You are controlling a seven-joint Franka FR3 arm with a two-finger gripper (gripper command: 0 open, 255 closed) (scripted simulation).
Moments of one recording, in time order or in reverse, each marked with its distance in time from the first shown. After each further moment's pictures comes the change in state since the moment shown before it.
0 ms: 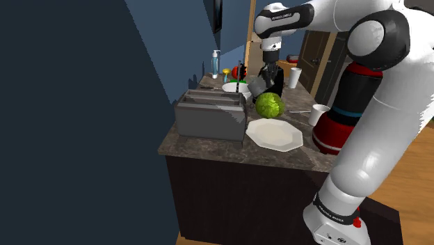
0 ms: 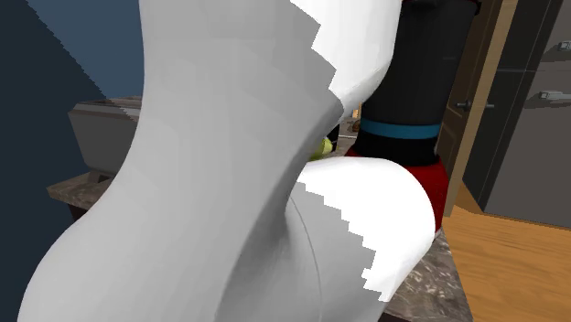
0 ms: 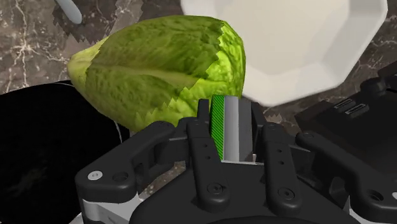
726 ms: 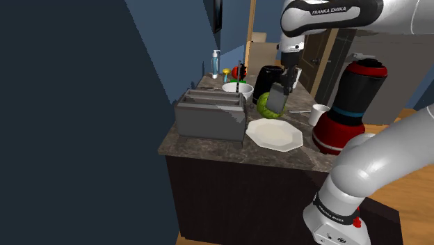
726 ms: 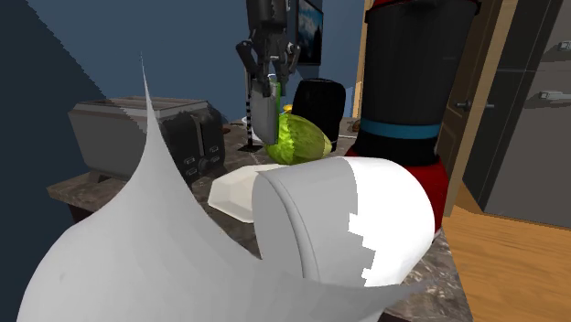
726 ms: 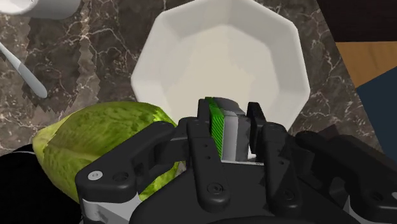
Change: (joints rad) arm 0.003 -0.469 0.095 -0.395 -0.105 -0.068 0.140
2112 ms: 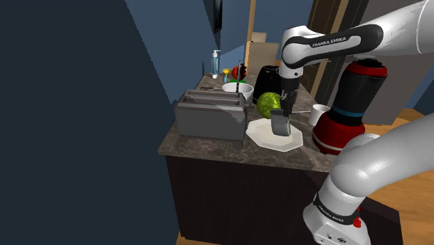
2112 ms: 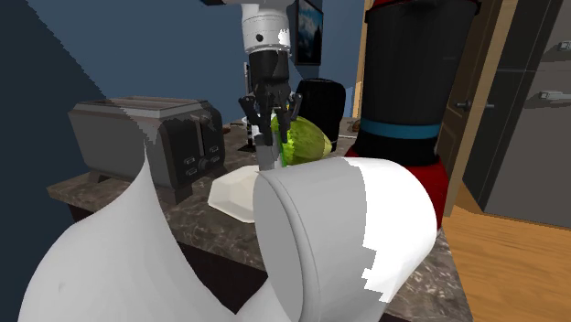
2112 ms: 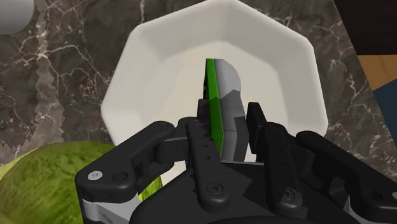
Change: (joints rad) arm -0.020 -0.090 -0.013 -0.306 -0.036 0.218 0.034
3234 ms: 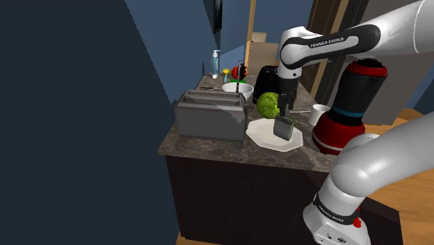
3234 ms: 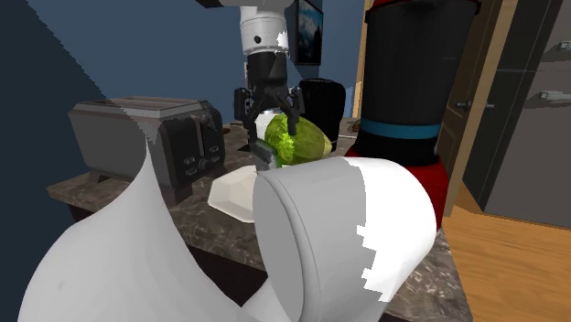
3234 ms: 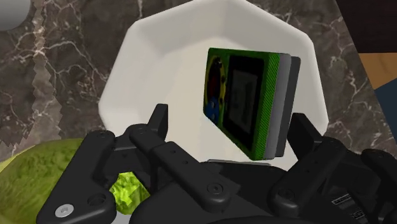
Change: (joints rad) arm 0.006 0.014 0.001 0.004 0.005 0.008 0.004
